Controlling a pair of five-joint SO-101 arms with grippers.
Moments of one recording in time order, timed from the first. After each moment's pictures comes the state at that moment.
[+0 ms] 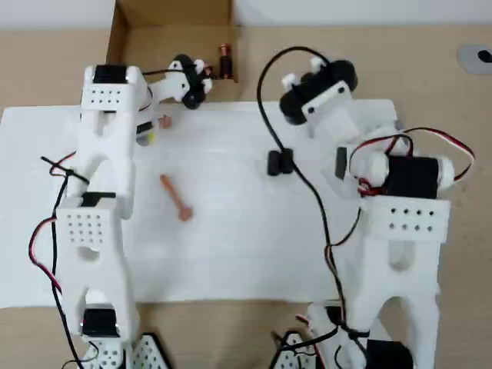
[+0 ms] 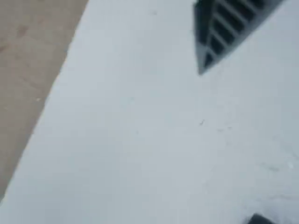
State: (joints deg) left arm -2.9 44.4 -43.3 80.9 -79.5; right arm 0.0 -30.9 11.4 88.8 27.6
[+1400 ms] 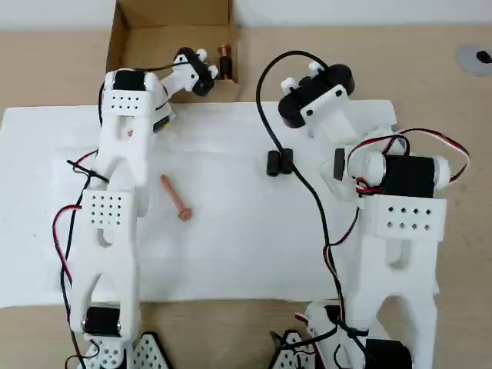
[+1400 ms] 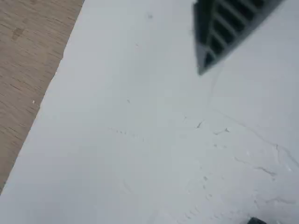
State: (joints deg) left arm 0.4 64.2 -74.7 87.8 -61.7; right arm 0.0 -30.9 11.8 88.8 27.6
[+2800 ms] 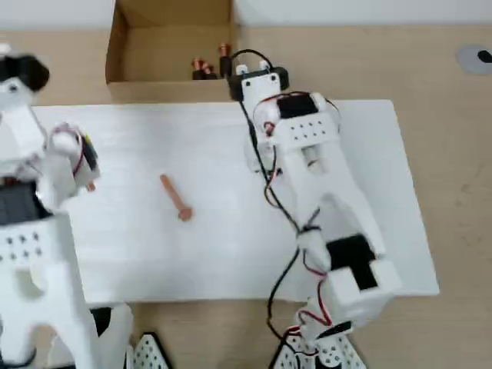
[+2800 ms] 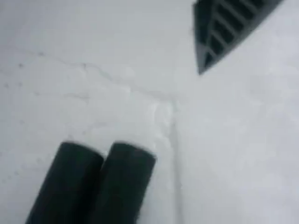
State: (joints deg) left arm -14.1 -41.0 19.2 76.6 2.2; right arm -18.3 10.5 -1.4 83.0 -11.6
